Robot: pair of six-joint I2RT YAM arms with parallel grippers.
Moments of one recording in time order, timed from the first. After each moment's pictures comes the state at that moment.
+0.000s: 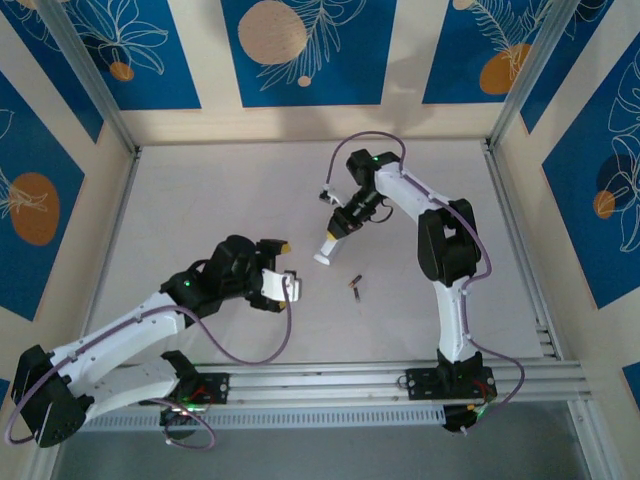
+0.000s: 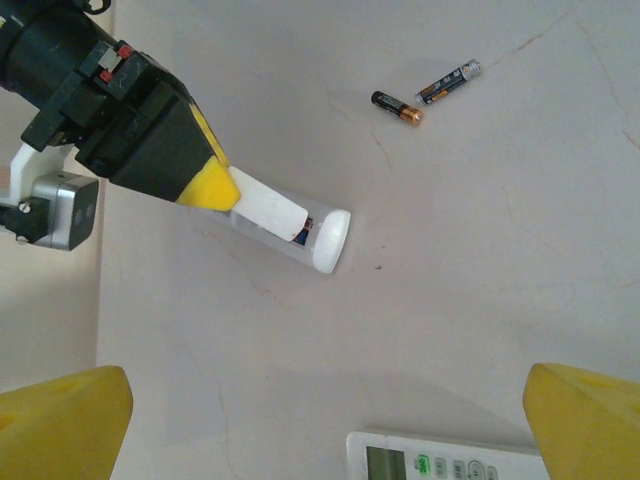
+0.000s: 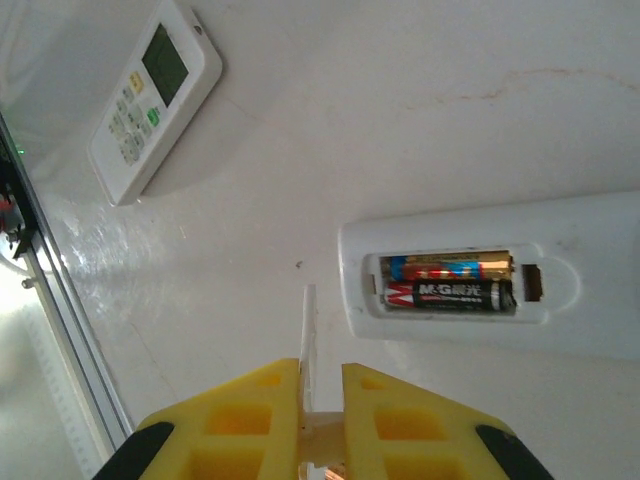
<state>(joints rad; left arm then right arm) -0.78 0.99 0.73 -0.39 0.11 1.05 0.40 2.16 1.83 -1.22 -0.65 -0.42</state>
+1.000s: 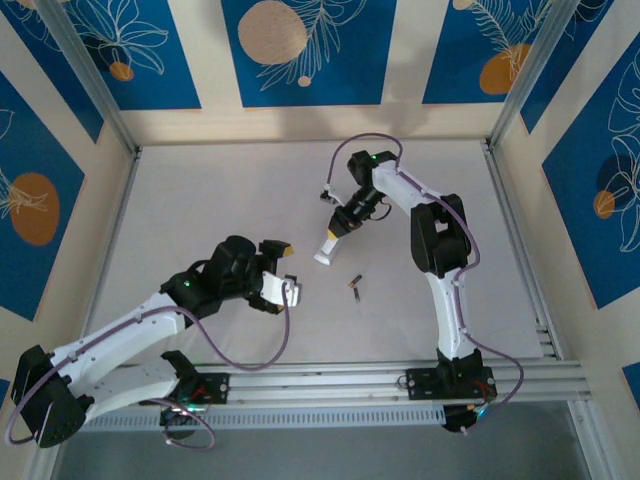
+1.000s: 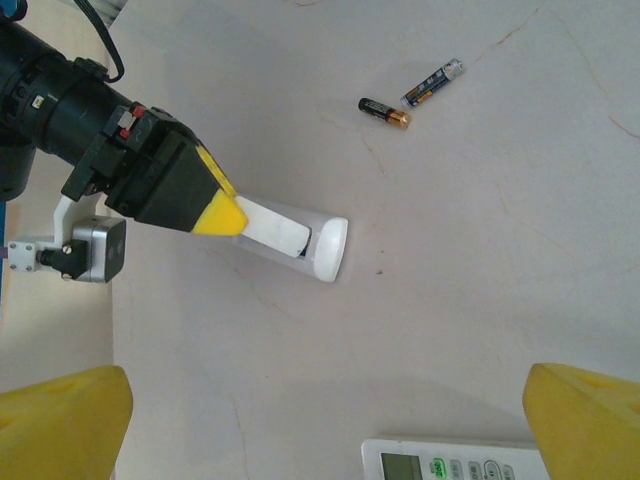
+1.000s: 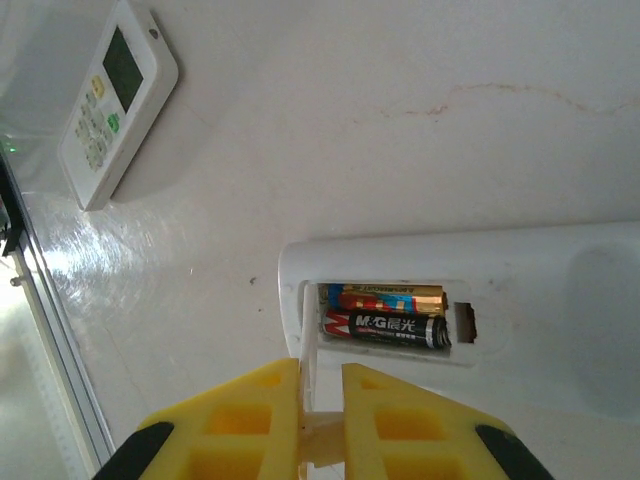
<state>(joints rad) -0.78 0.99 0.72 -0.39 0.14 1.12 0.38 2.28 1.92 -1.26 -0.68 -0.48</state>
